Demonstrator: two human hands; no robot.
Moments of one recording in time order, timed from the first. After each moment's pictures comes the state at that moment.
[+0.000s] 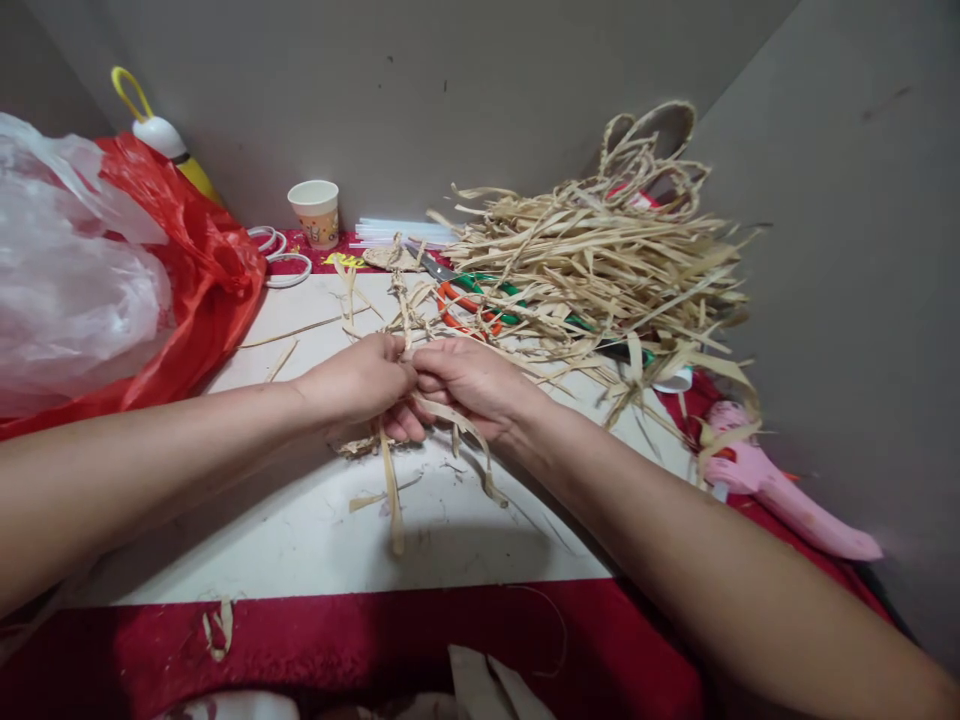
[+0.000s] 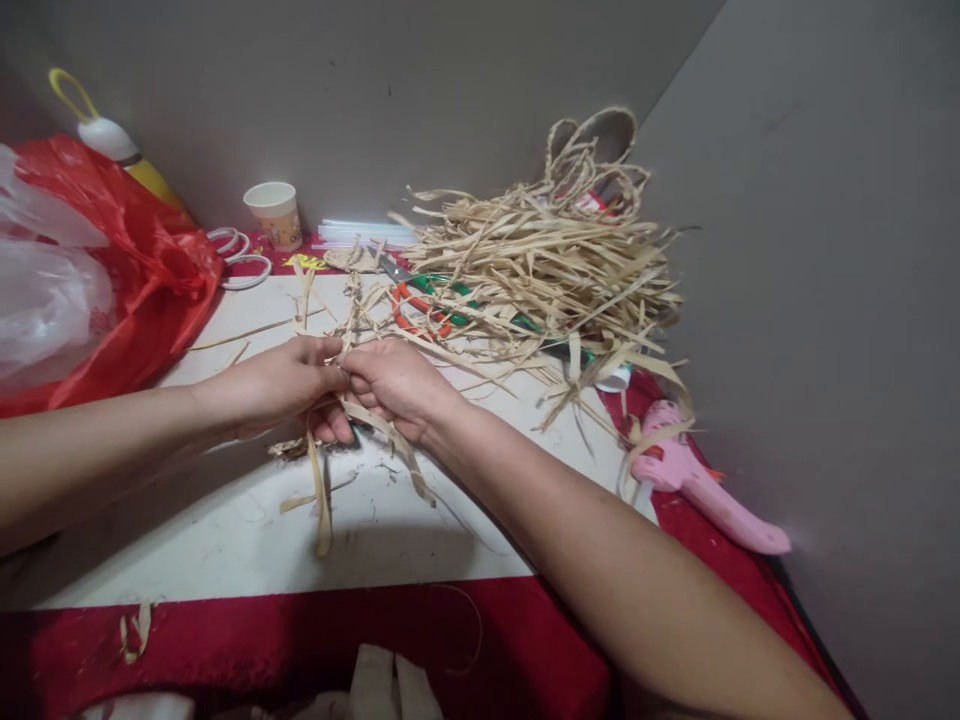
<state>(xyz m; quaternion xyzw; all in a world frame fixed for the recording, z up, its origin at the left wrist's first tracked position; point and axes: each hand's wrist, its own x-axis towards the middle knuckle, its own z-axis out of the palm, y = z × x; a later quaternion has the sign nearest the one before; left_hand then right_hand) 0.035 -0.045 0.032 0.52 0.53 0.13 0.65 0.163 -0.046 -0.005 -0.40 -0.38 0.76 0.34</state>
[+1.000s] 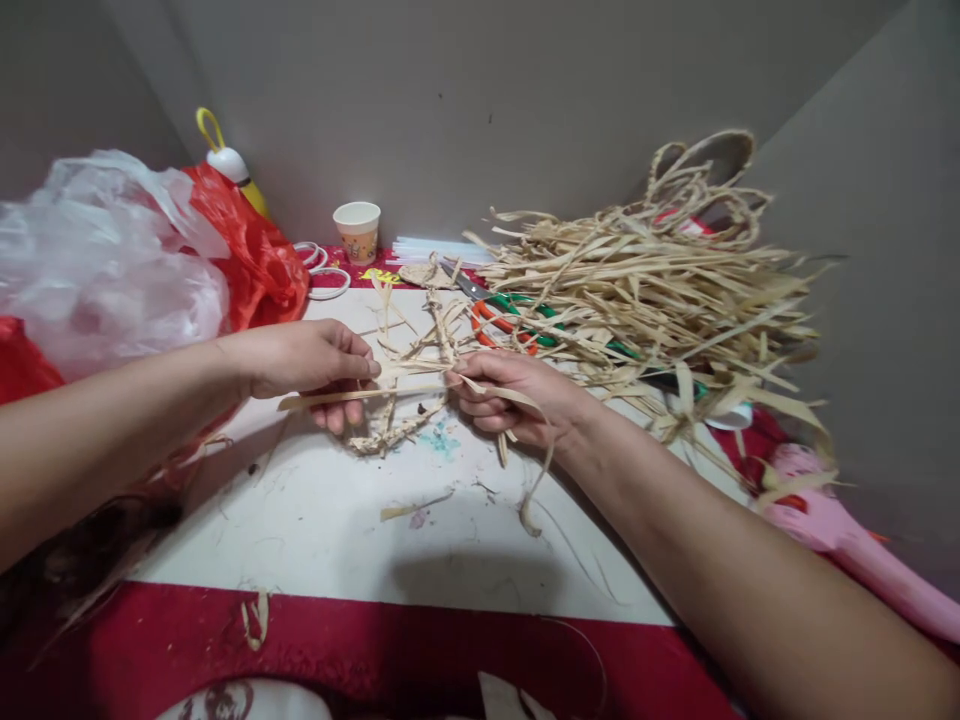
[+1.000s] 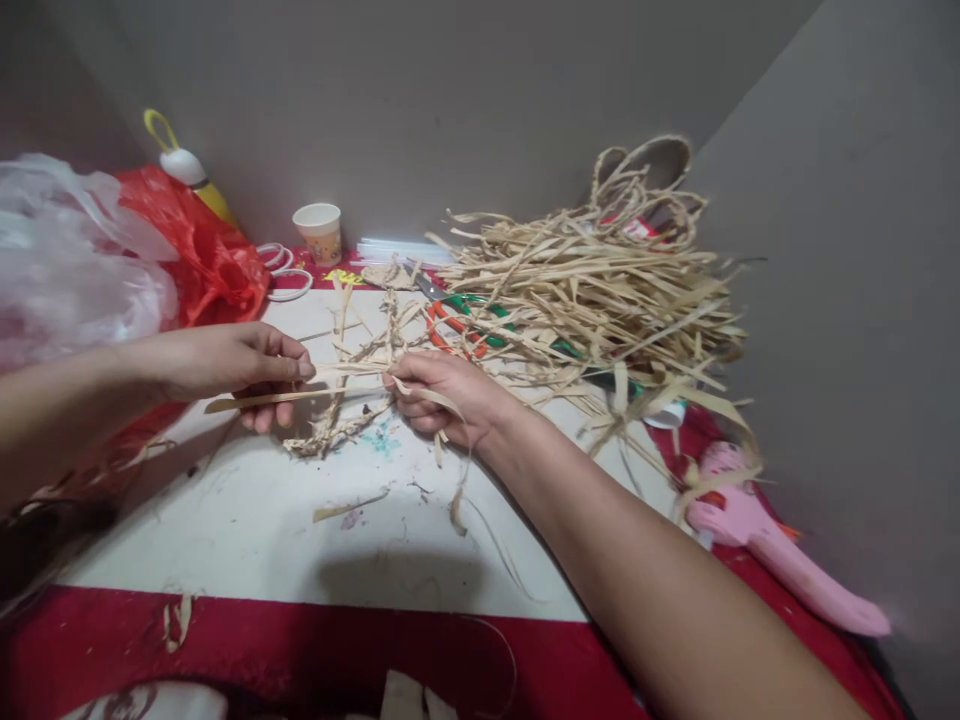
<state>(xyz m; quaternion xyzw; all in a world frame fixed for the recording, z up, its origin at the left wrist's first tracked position) -0.043 -0.030 0.067 0.60 0.56 -0.02 0.57 0.180 -0.029 -0.008 -0.38 -0.33 0.83 0.26</state>
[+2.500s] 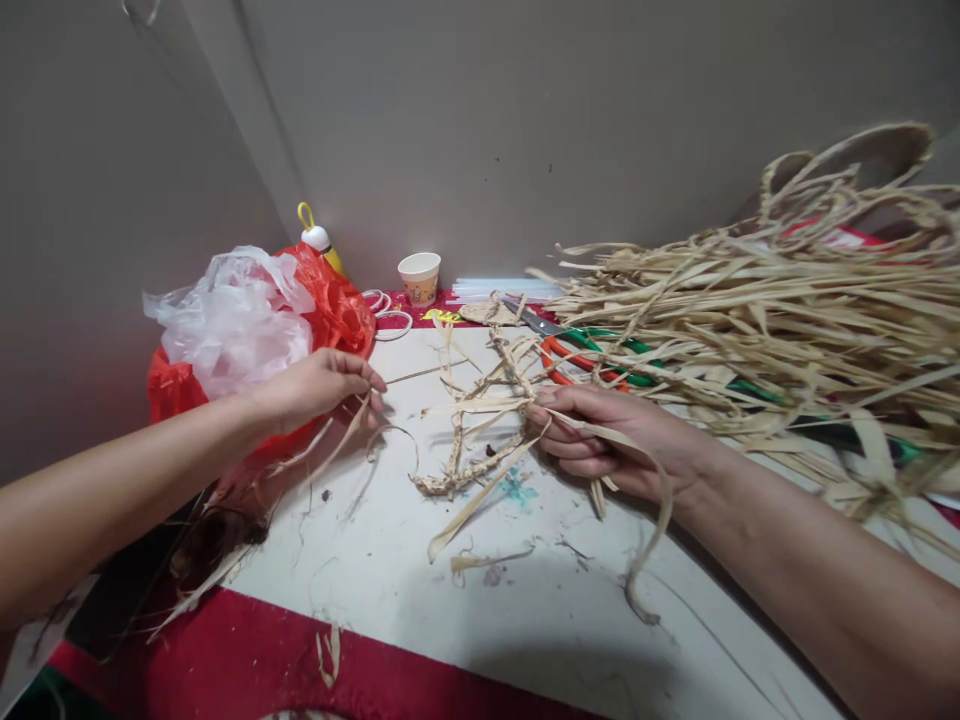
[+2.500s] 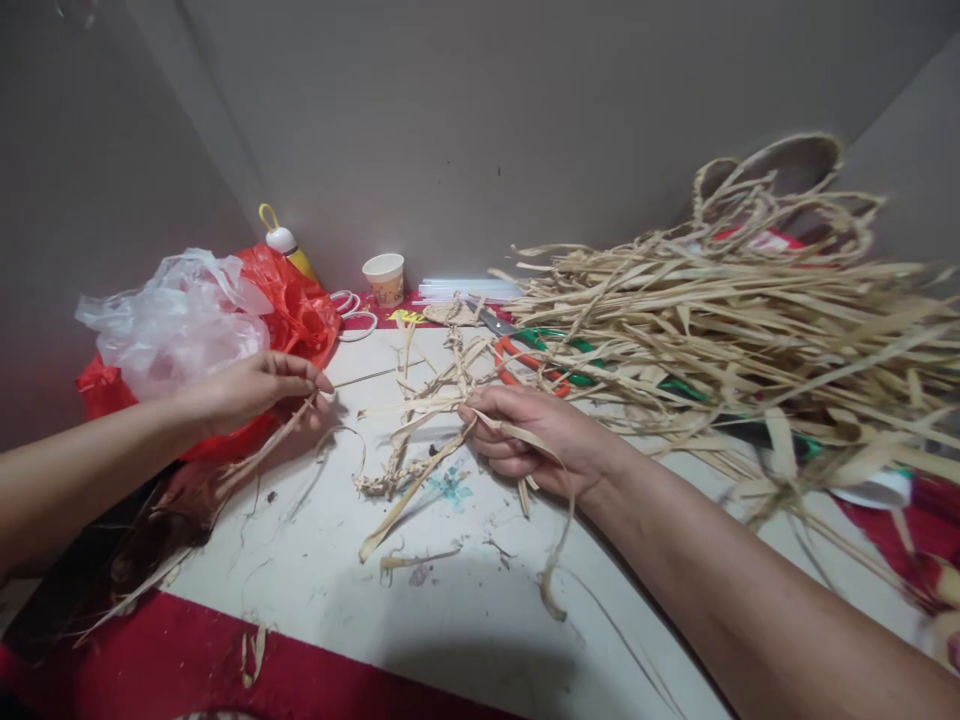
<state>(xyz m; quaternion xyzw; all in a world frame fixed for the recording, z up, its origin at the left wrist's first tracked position) -0.101 -0.040 0.065 0.57 0.65 0.16 0.48 0.188 -0.021 -0.013 -0.33 -0.33 0.85 0.25</state>
